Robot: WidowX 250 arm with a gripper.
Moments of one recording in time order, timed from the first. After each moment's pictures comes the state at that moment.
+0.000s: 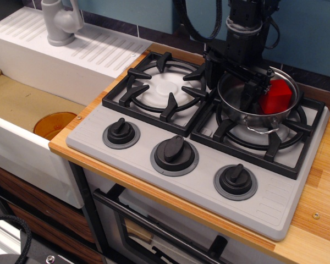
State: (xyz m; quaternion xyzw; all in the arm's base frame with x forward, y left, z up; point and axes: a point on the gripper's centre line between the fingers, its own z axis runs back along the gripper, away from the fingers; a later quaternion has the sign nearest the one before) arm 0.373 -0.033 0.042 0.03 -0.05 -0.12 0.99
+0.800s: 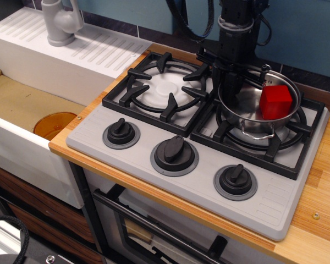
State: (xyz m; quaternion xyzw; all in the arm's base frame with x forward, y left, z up) arm 0.368 -0.038 0.036 0.02 -0.03 -0.10 0.99
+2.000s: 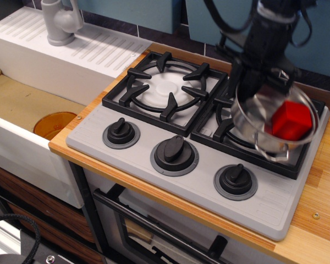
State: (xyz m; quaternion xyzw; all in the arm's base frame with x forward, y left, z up) arm 0.338 -0.055 0.084 0.07 0.03 -0.11 0.99
